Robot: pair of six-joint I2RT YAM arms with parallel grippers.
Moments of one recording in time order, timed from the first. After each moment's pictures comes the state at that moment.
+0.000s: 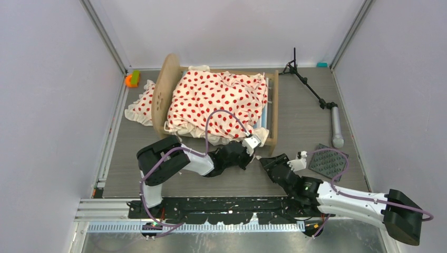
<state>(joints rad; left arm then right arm) -1.08 1.87 0.77 0.65 -0.02 -0.13 1.05 0.67 0.07 -0.10 0.66 1.67</state>
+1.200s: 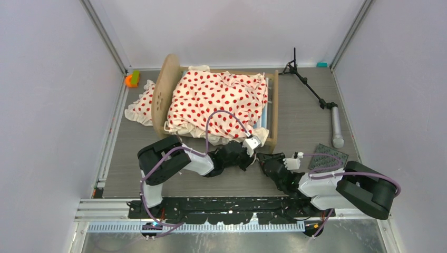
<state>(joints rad) -1.08 1.88 0.76 0.68 0.05 -0.14 0.96 1.20 0.06 0.46 0.68 1.86</state>
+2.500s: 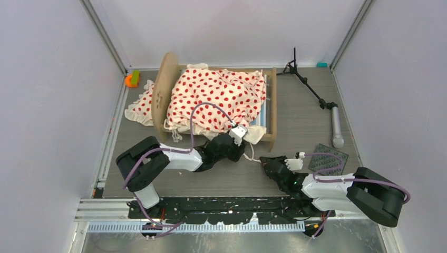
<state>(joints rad) -0.99 1.69 0.71 0.48 -0.13 -0.16 0.96 1.11 0.07 0.29 0.66 1.83</state>
